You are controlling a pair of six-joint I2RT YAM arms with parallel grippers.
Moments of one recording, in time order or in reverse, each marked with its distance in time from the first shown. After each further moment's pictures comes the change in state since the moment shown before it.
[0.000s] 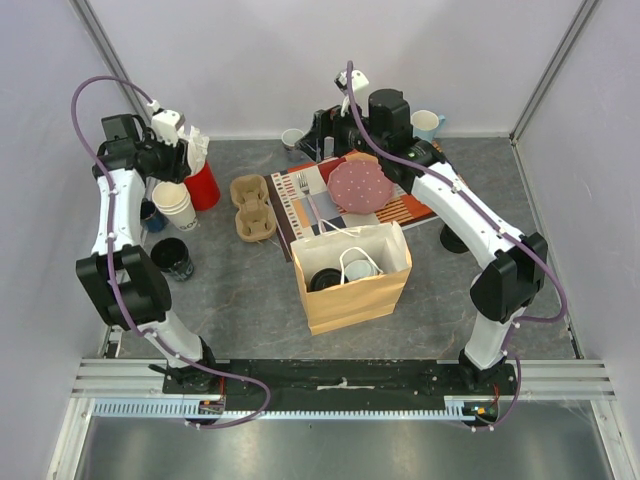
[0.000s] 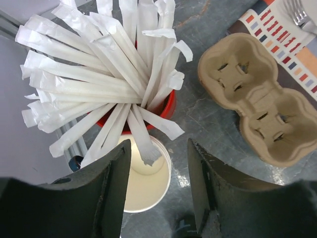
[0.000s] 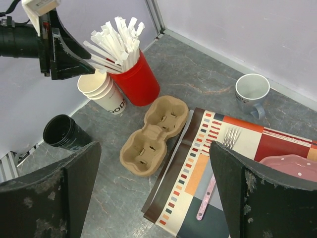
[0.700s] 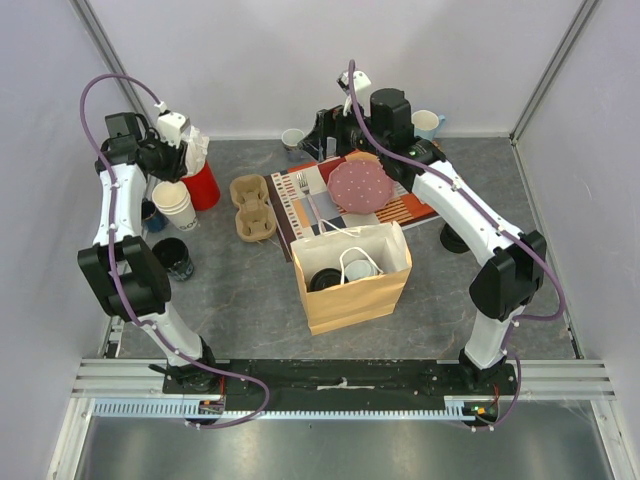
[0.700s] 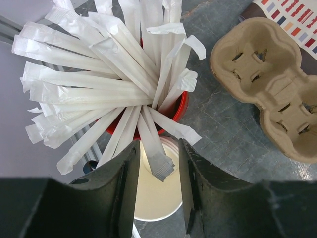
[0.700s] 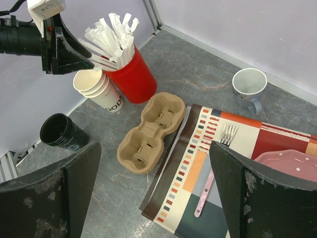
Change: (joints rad) left arm 0.000 0.087 0.060 -0.021 -0.023 0.122; right arm -0.020 0.011 0.000 -0.006 -0.011 0.006
